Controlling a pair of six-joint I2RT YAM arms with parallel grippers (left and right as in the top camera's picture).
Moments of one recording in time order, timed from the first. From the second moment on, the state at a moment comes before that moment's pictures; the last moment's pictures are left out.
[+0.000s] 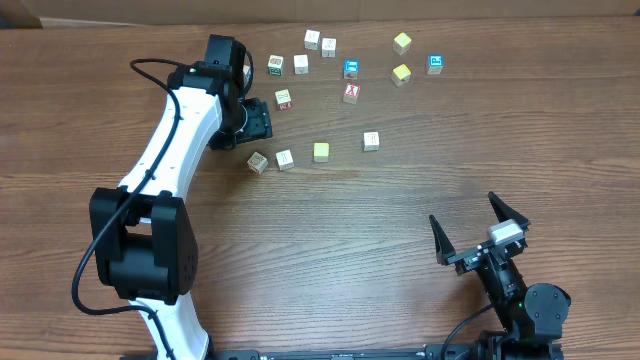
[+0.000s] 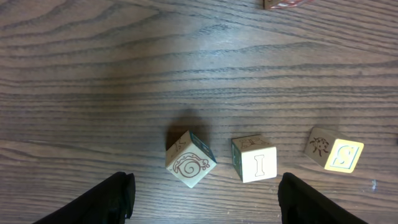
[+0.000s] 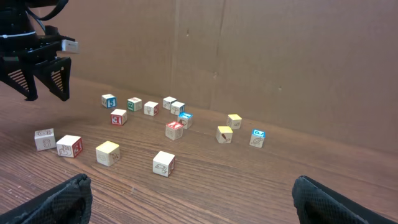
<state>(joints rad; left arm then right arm) -0.16 1.99 1.66 -1.00 0.06 -0.37 -0.07 0.01 0.02 0.00 -0.42 -0.12</state>
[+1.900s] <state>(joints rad) -0.18 1.99 1.36 -0.75 0.01 -0.20 -0.07 0.01 0.02 0.00 -0.42 -0.12</state>
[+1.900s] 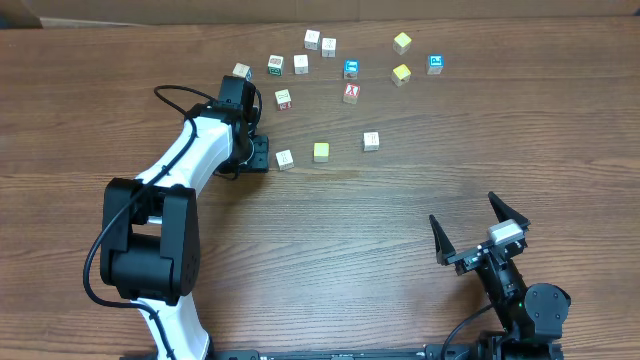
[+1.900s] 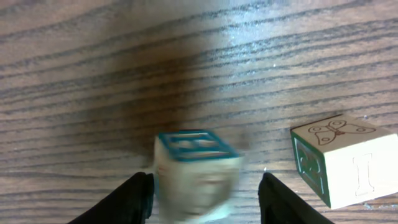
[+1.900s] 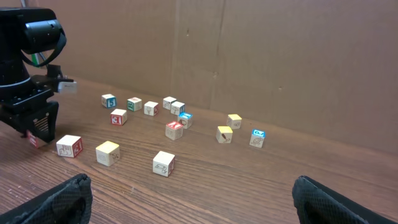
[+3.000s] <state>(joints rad) -0.18 1.99 1.36 -0.71 0.00 -0.18 -0.07 0.01 0.02 0.00 -0.42 -0.12</state>
